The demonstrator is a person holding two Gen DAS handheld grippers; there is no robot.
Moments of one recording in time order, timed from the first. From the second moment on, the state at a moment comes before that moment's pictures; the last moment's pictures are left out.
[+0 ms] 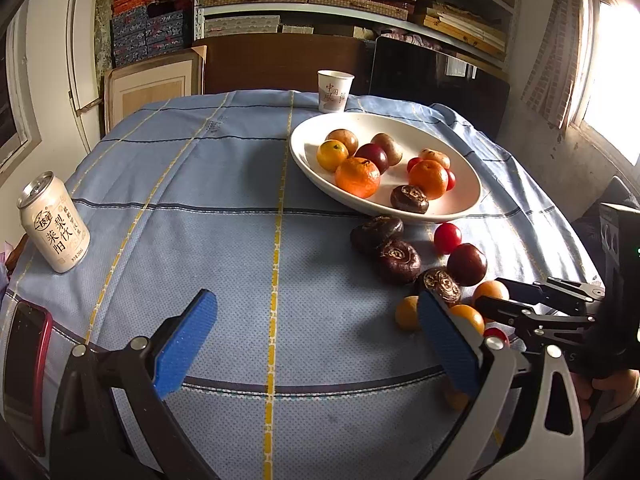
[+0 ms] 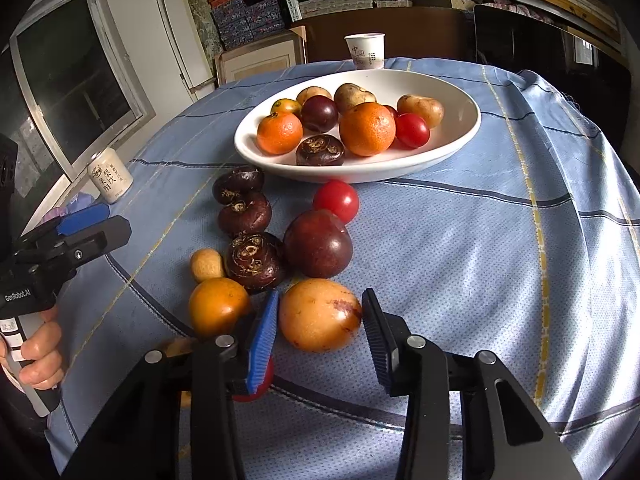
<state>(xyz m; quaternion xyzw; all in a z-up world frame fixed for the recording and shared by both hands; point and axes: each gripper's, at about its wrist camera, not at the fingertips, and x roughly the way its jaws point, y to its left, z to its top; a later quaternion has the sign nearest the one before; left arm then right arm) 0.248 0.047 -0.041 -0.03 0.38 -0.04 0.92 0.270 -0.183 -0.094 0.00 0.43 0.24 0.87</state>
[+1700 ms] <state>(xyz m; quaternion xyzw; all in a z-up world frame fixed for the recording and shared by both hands) 0.223 -0.034 -0.078 0.06 0.46 -0.28 0.84 0.278 -0.210 -0.086 0.04 0.42 0.20 0.89</state>
